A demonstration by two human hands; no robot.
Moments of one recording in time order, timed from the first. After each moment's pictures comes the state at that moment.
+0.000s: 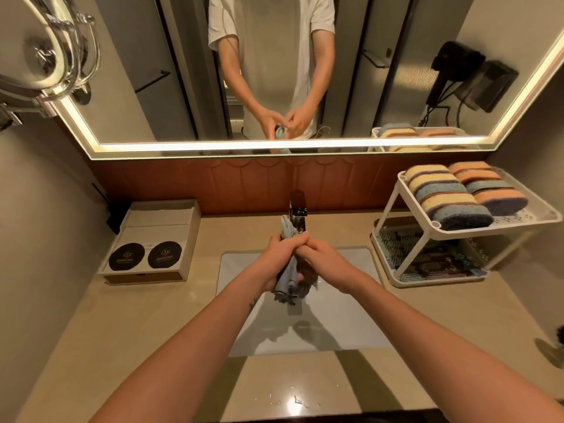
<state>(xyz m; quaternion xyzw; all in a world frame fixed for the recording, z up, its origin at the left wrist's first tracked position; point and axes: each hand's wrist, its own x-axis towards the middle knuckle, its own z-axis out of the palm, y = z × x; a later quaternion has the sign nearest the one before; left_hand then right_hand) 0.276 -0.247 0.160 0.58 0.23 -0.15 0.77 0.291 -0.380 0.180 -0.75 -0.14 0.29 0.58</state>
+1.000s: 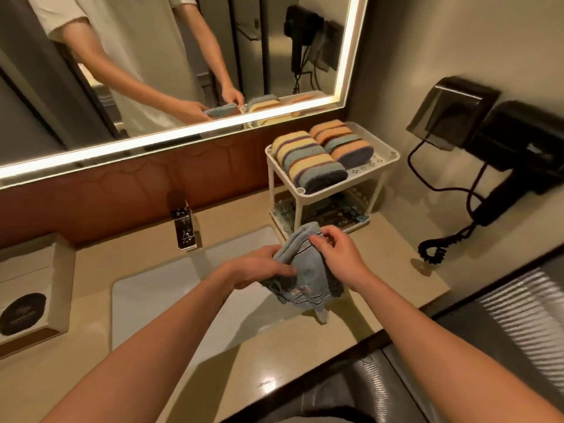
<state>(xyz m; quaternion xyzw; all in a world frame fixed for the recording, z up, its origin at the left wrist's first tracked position) 0.311 -0.432 0.147 0.77 -0.06 -0.41 0.48 0.282 -0.633 0.137 -0.80 0.08 0.04 0.59</state>
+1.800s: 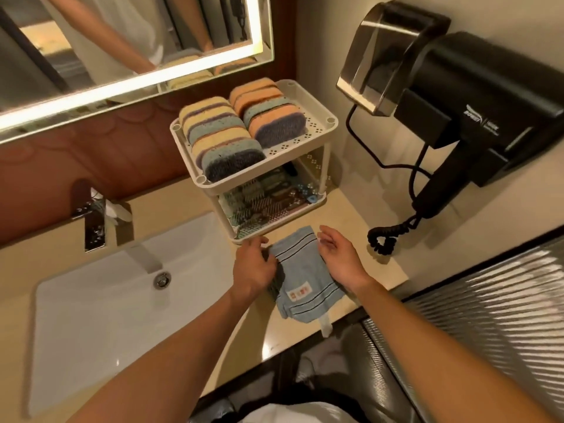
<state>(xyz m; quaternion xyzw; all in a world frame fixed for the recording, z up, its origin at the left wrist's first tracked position) 0.322 -0.601 0.024 0.93 0.04 -0.10 0.34 0.309 -0.813 0.005 -0.79 0.14 0.10 0.59</state>
